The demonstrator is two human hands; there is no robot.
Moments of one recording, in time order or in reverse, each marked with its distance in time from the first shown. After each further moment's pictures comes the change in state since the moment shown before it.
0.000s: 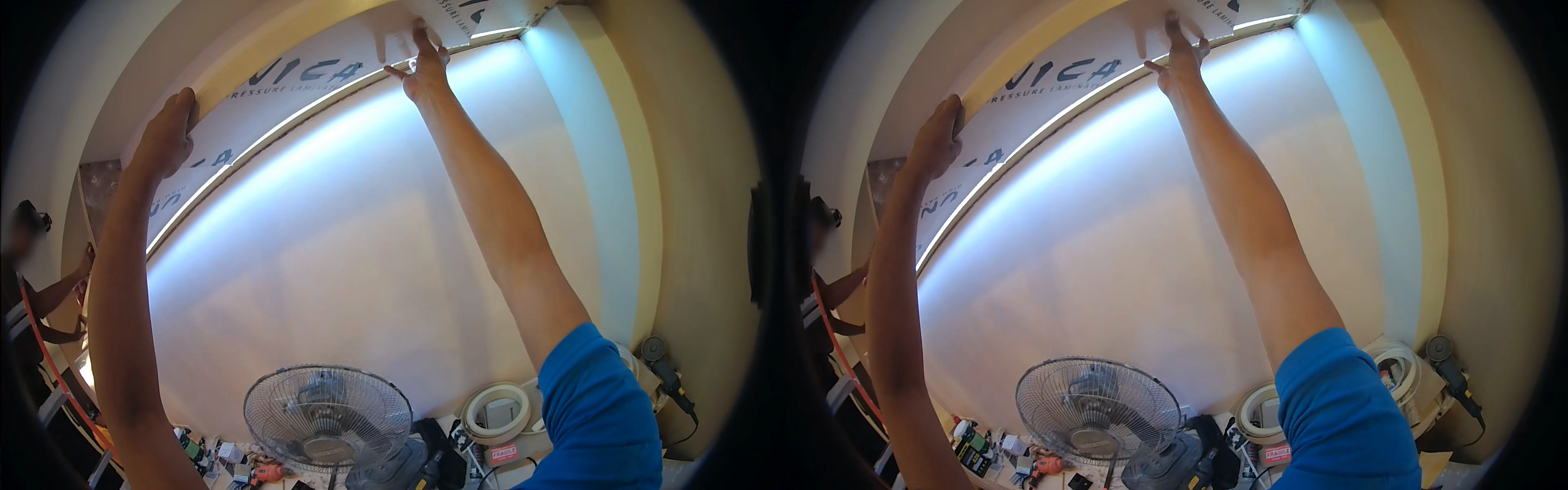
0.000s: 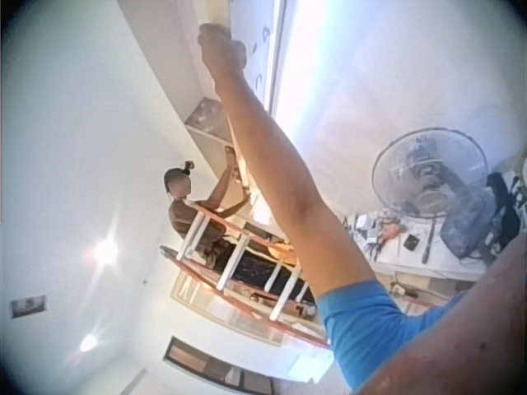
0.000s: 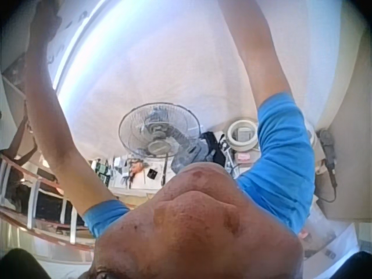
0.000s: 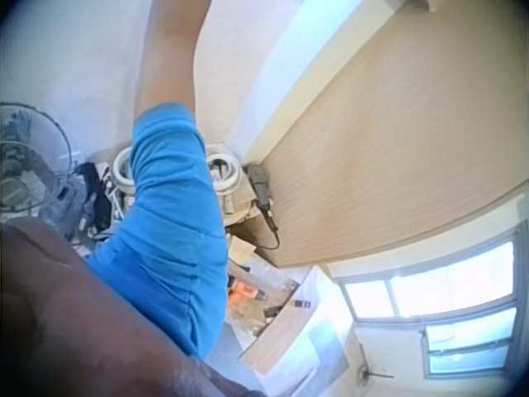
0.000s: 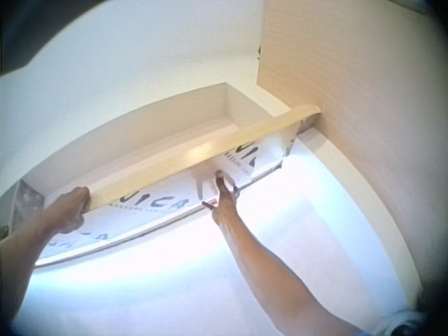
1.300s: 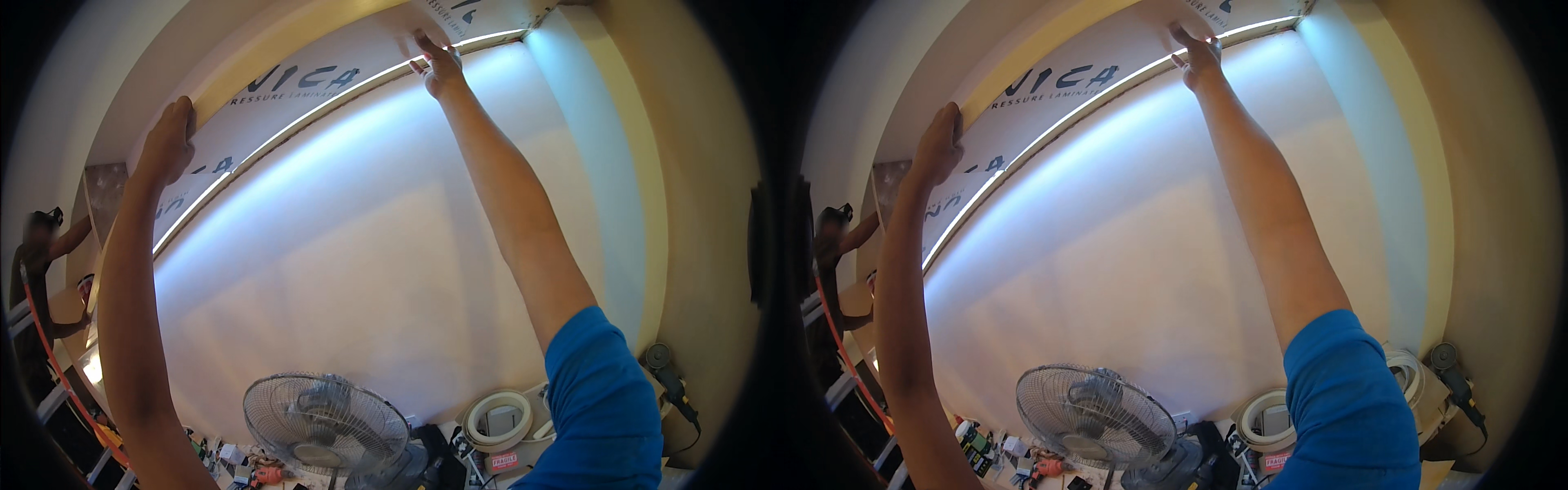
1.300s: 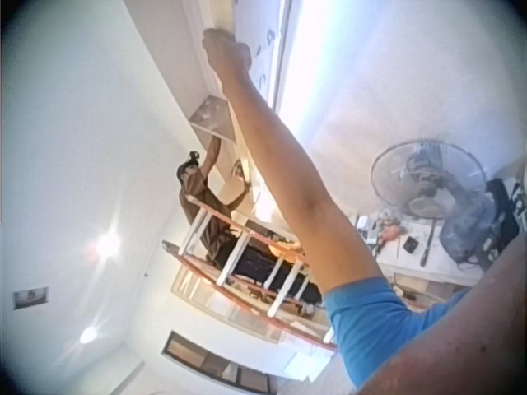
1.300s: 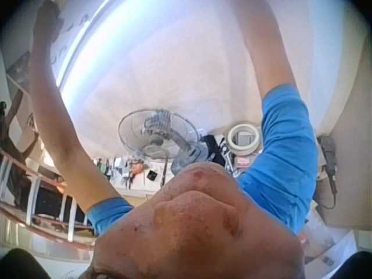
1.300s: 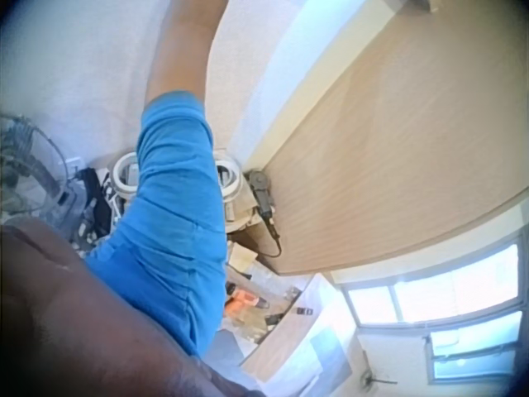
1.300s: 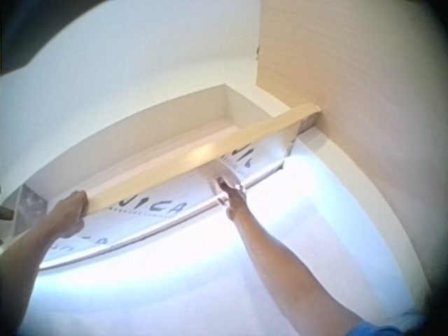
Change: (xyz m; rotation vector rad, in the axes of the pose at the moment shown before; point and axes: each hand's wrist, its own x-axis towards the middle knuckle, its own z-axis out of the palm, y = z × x) left_hand 0.005 -0.009 0.016 0.000 0.029 -0.060; right_hand 0.071 -0.001 -0.044 -0.175 -0.096 -0.024
